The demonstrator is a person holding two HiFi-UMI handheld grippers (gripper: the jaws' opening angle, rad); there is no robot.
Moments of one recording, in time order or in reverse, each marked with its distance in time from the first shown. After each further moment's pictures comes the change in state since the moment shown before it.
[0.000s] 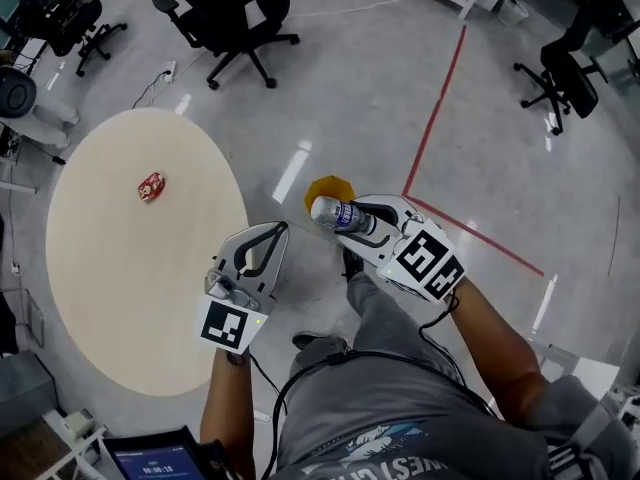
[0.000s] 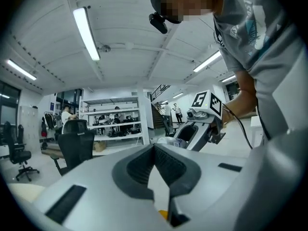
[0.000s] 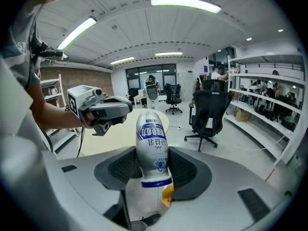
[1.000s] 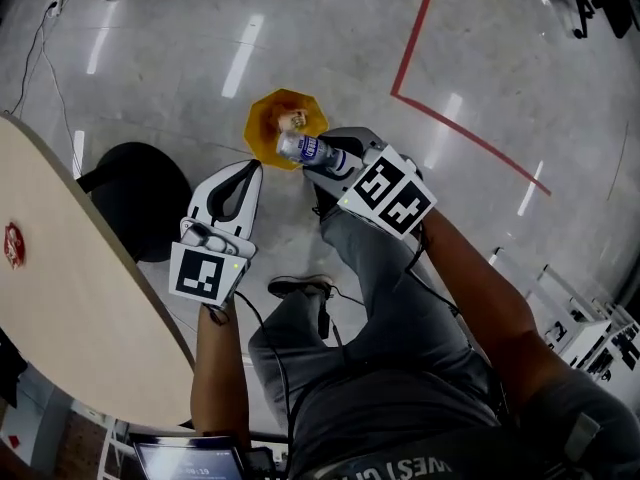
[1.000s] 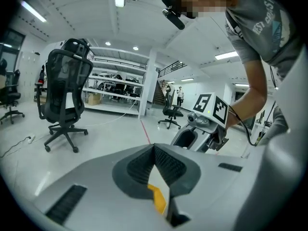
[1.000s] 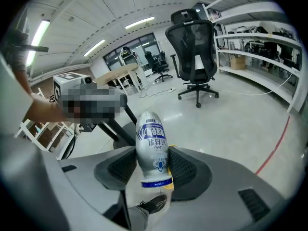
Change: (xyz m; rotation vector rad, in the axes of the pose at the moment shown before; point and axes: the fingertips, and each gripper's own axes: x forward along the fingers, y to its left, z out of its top) left arm 0.209 0.046 -0.409 -0.302 0.284 -0.081; right arm 0.248 -0.181 -0.348 0.300 0.264 0.067
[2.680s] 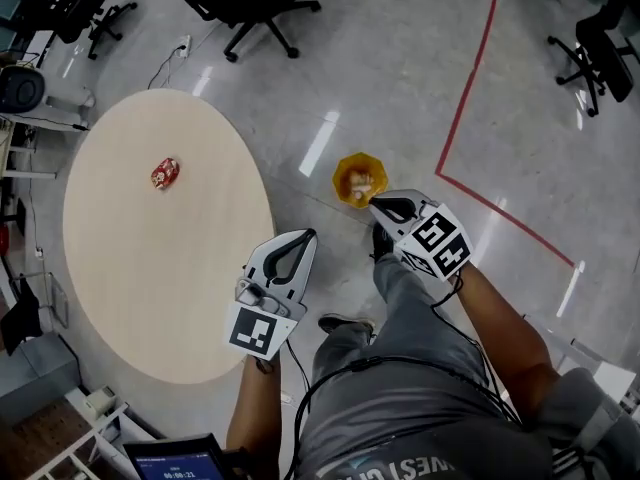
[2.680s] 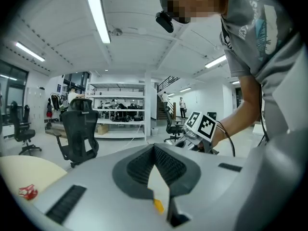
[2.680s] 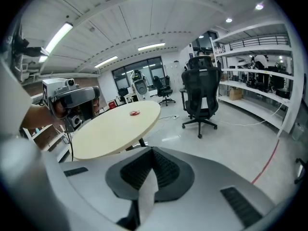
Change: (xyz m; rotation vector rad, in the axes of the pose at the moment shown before) left arm -0.266 -0.155 0.234 0.147 -0.202 0.111; right arm -0.201 0.204 0.133 -0.093 -0.220 -0.061
